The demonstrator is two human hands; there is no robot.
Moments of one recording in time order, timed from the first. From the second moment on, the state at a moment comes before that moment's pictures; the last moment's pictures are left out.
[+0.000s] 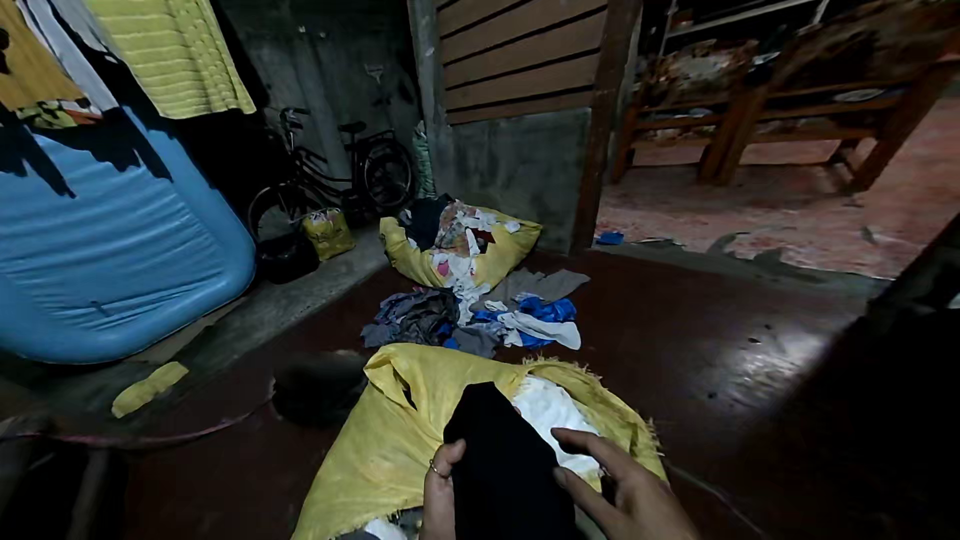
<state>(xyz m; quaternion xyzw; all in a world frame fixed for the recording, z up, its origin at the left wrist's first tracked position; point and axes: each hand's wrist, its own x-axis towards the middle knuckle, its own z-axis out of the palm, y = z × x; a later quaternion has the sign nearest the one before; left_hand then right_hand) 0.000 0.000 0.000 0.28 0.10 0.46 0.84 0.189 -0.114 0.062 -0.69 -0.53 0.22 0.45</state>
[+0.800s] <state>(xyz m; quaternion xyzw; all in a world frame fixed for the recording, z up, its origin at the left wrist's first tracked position) 0.001 -0.024 0.057 0.68 0.36 0.15 0.62 0.159 -0.104 0.047 -0.54 -0.56 0.46 0.42</state>
